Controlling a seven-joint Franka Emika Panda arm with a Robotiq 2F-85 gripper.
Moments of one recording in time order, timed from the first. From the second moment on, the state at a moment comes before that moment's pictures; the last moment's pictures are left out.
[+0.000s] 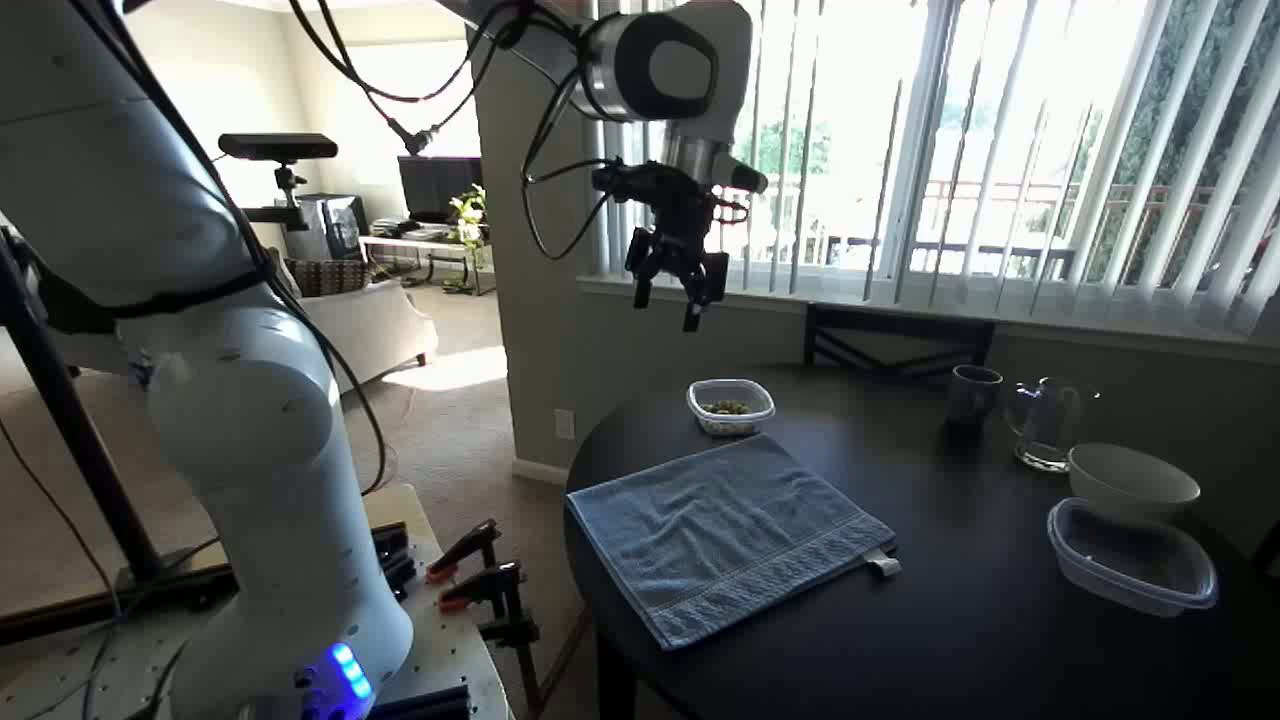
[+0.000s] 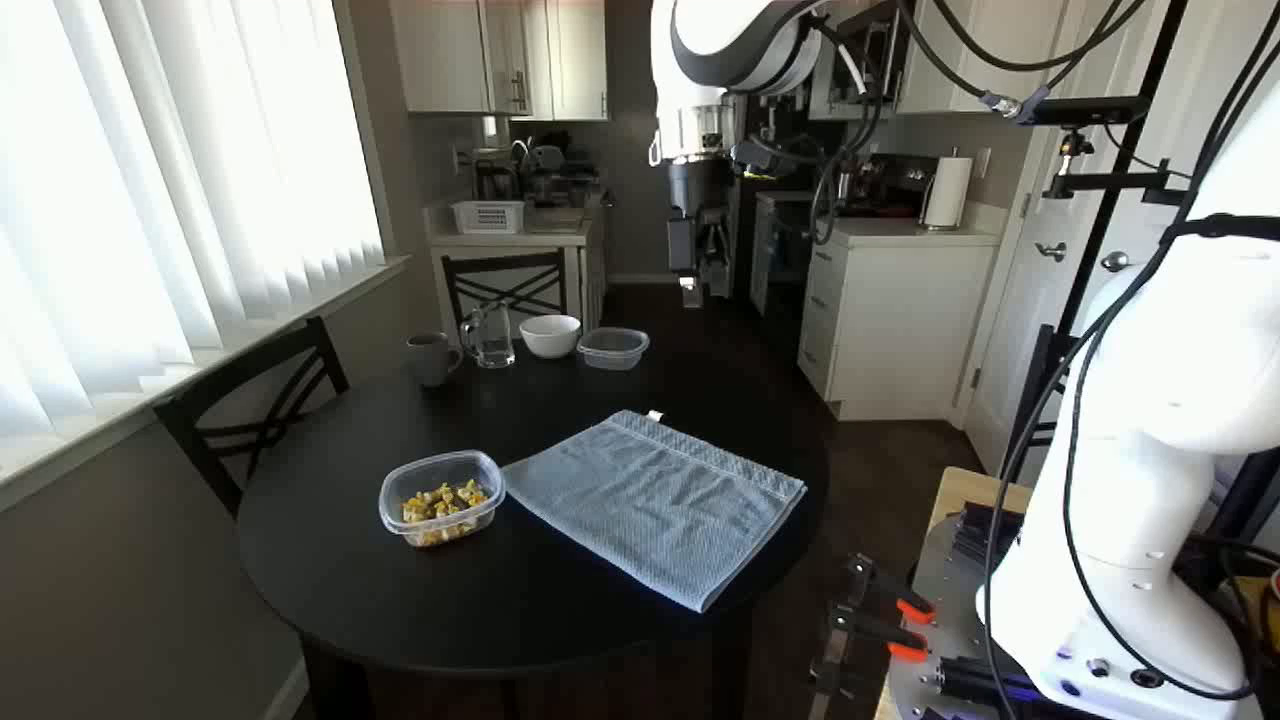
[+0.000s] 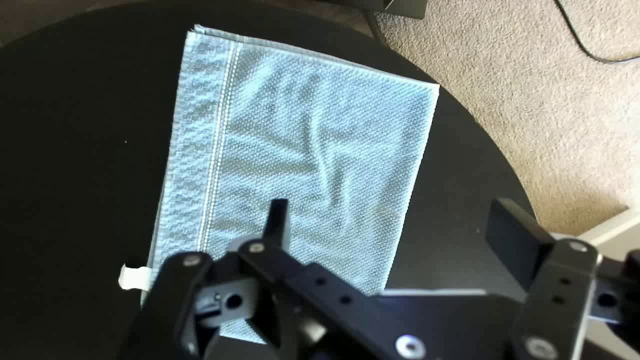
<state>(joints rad) 0.04 -0.25 -0.05 -2.25 0.04 1.85 -0.15</state>
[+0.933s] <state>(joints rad) 0.07 -0.03 0.02 -2.20 0.11 2.35 -0.14</state>
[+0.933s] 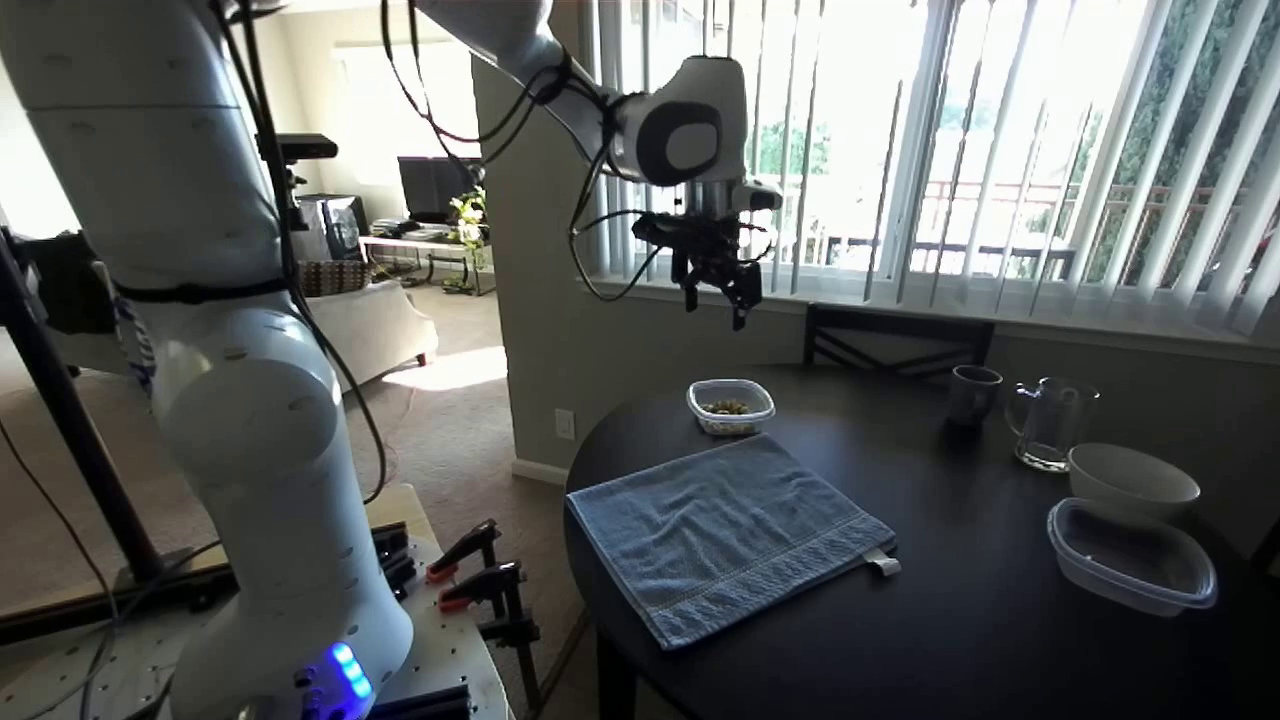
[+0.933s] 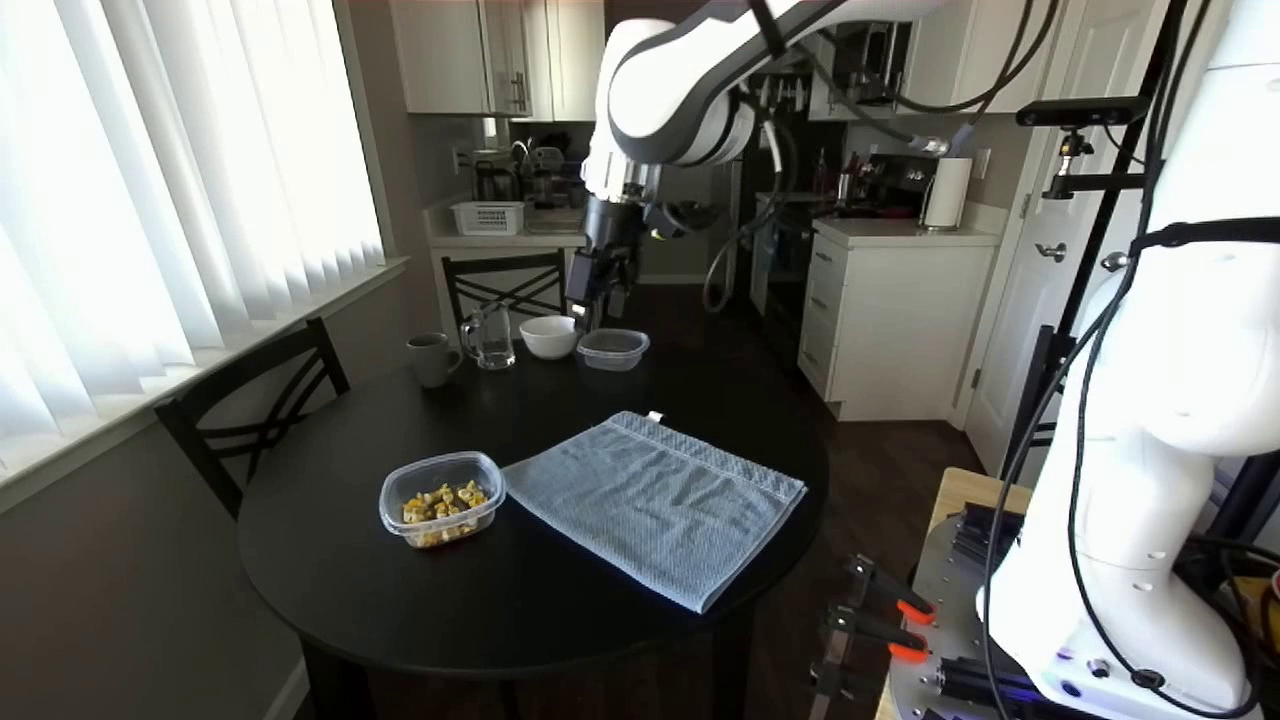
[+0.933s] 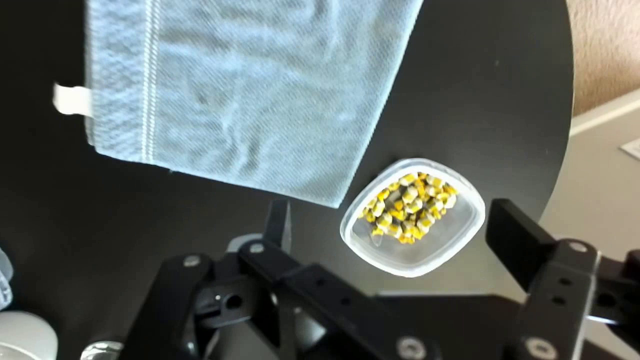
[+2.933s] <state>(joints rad) 0.38 0.76 -0.14 -1.63 -0.03 2.42 0.64</state>
